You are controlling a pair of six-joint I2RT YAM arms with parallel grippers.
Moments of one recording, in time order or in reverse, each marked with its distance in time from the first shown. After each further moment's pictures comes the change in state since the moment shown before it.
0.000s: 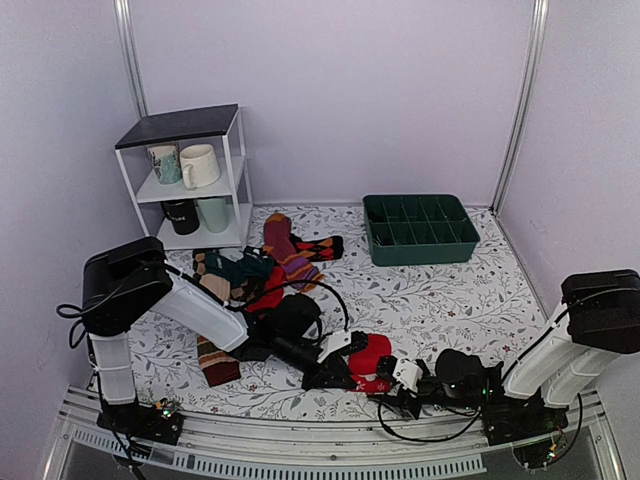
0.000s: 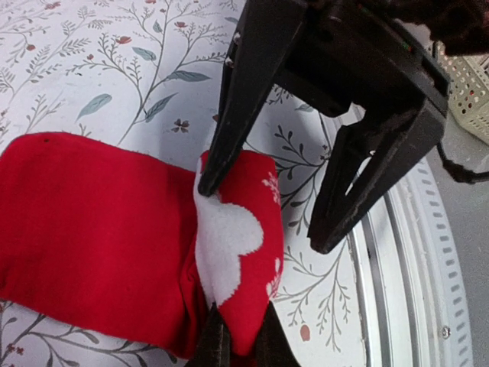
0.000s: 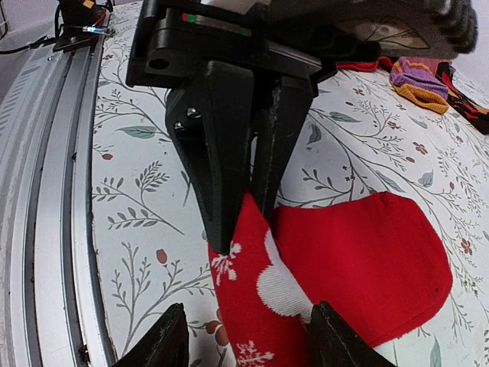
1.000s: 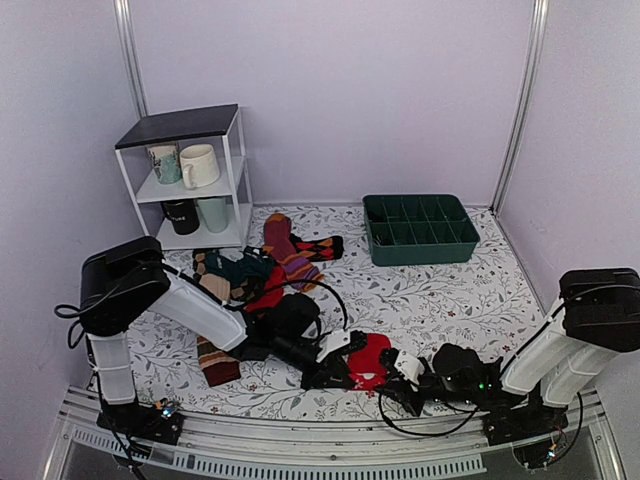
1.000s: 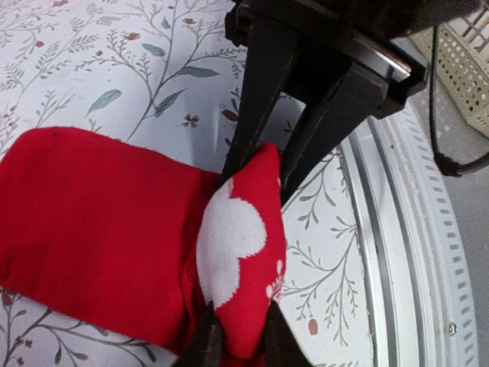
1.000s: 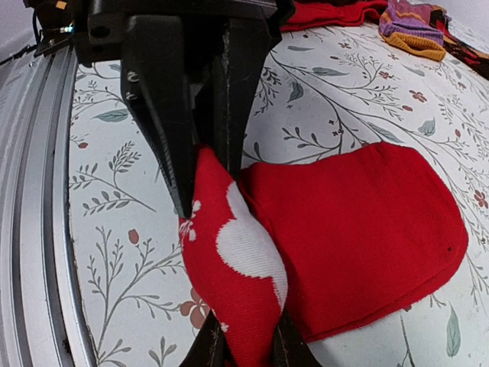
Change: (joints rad) left arm 0.002 -0.008 -0.002 -0.011 -0.016 0.004; right arm -0.066 0.011 0.001 -0.061 -0.056 0.100
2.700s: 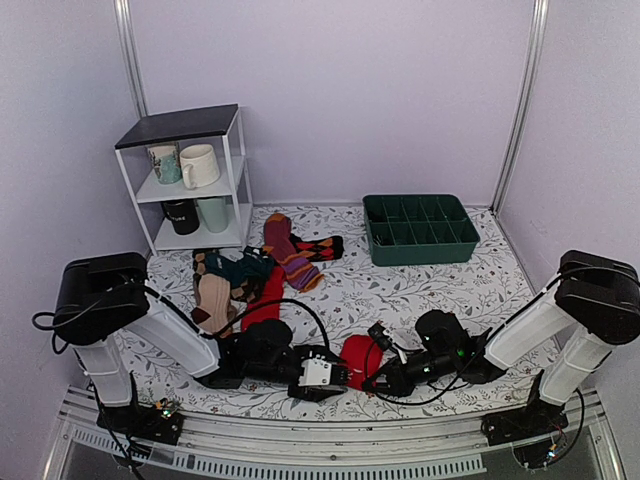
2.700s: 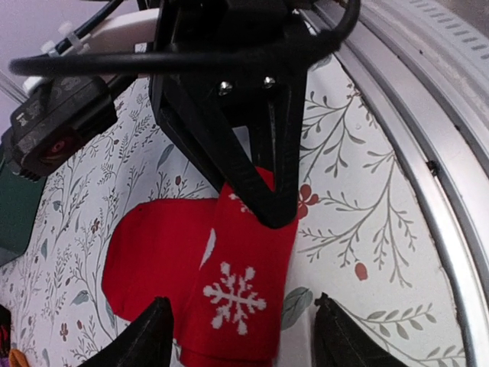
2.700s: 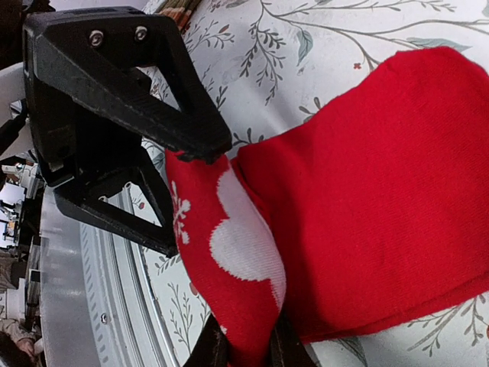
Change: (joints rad) left arm -0.113 -0.126 -0.279 0.406 -0.387 0.513; right arm -0.227 0.039 0.196 -0.304 -0.558 0.446
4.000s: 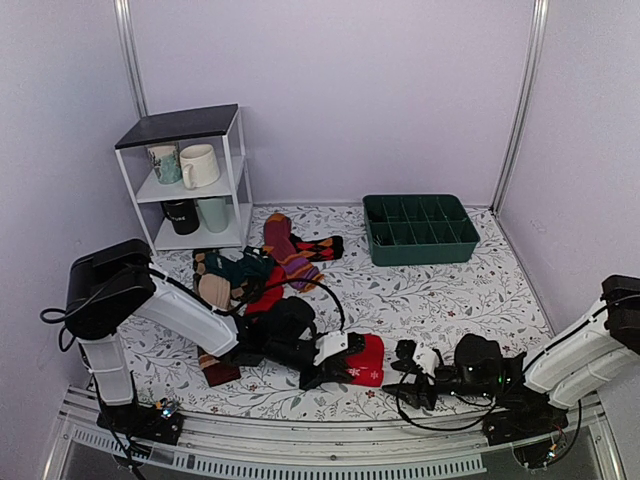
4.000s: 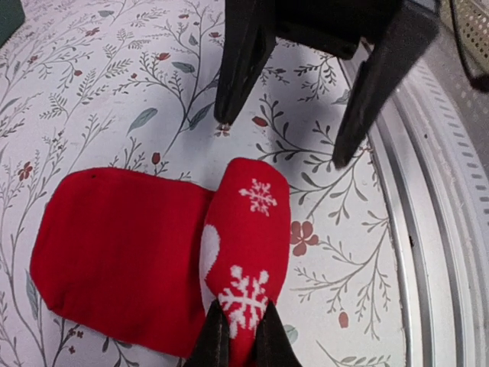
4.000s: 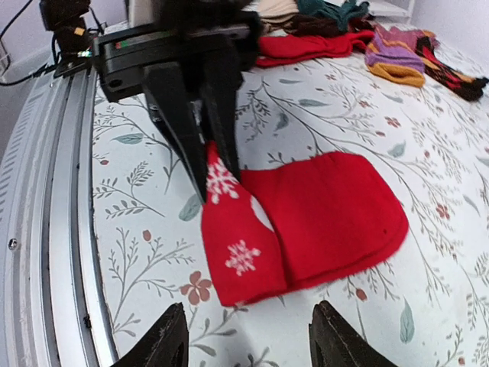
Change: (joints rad) left arm 0.073 0.051 0.214 -0.362 0.201 -0.400; right arm 0.148 -0.320 -0.282 0.194 0.449 -0.470
